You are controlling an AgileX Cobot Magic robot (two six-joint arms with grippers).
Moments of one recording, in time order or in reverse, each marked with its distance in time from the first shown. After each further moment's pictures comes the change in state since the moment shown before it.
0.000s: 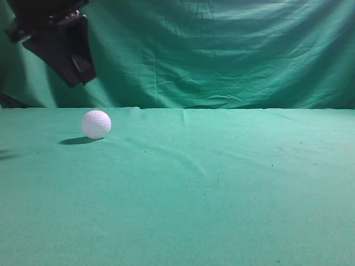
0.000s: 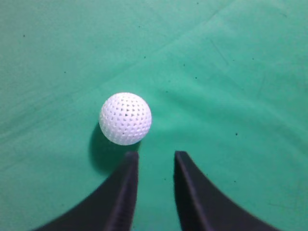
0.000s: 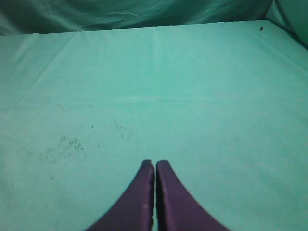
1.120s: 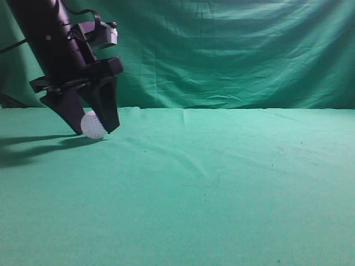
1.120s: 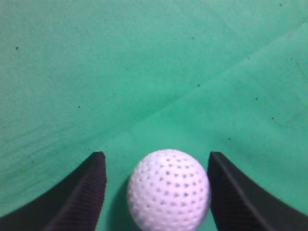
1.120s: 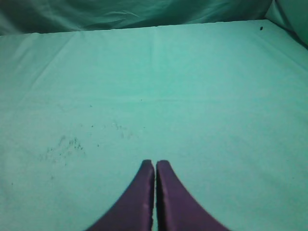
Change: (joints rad) left arm 0.000 0.265 -0.123 0.015 -0.098 -0.024; right arm 0.000 0.000 0.000 0.000 0.000 0.000
